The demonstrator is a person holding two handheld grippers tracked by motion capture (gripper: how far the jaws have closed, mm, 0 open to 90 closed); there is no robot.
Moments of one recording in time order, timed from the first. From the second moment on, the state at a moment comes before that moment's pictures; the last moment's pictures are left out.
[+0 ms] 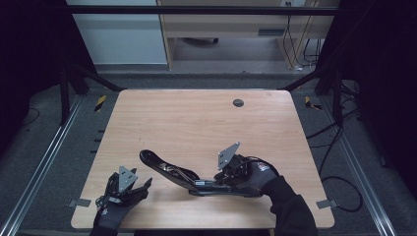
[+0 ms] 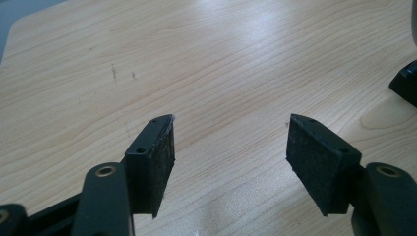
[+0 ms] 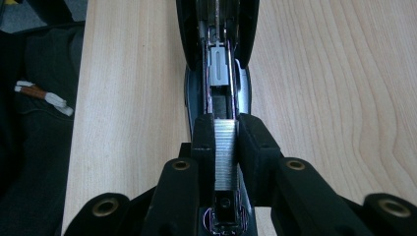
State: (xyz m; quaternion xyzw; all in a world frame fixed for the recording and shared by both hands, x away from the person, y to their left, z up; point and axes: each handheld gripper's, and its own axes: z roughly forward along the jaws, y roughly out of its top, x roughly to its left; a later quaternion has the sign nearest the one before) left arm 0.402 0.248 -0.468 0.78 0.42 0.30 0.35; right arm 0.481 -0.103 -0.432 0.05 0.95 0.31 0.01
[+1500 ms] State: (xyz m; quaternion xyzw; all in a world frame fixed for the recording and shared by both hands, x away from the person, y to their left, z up) left arm 0.402 0.248 -0.469 0.78 0.42 0.30 0.35; right arm 0.483 -0.100 -0.436 0.05 0.96 0.29 0.01
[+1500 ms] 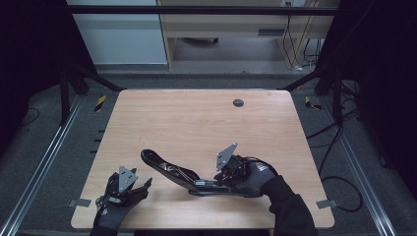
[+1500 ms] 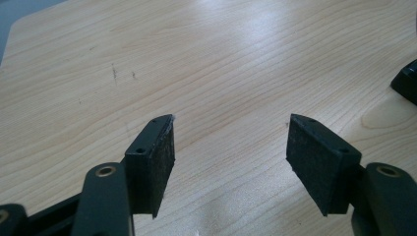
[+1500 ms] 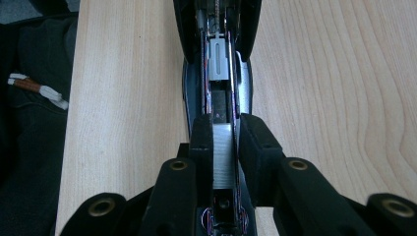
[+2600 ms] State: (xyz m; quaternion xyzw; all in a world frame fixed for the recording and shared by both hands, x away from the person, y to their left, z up) left arm 0.393 0.242 -0.458 0.77 0.41 0.30 0.38; right arm 0.440 -0.163 -0.417 0.29 0.85 0.41 0.19
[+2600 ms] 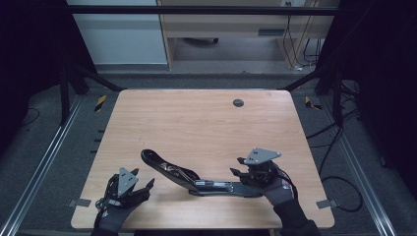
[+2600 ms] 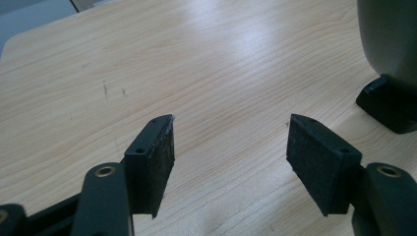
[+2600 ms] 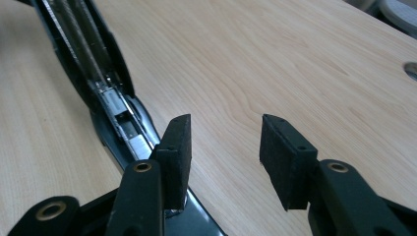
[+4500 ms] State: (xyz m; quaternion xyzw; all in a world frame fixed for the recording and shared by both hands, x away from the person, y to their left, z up) left arm 0.364 0.229 -0.411 0.73 0.39 0.28 0.49; right arm 0.393 -0.218 -0.470 0.42 0.79 0.40 0.22
